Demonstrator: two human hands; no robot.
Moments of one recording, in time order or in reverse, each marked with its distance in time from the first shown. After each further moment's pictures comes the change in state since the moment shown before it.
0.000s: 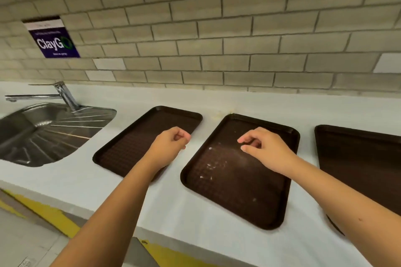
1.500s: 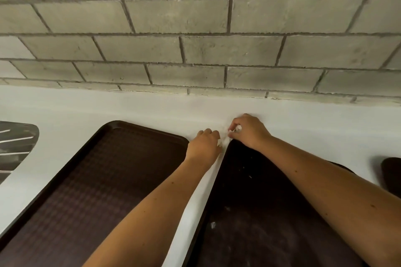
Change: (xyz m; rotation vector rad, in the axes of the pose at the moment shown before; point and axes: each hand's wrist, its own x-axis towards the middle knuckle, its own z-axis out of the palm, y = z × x) left_hand 0.343 -0.064 0.143 0.733 -0.264 0.218; right_hand 0.350 0.159 0.081 -0.254 -0.045 0.264
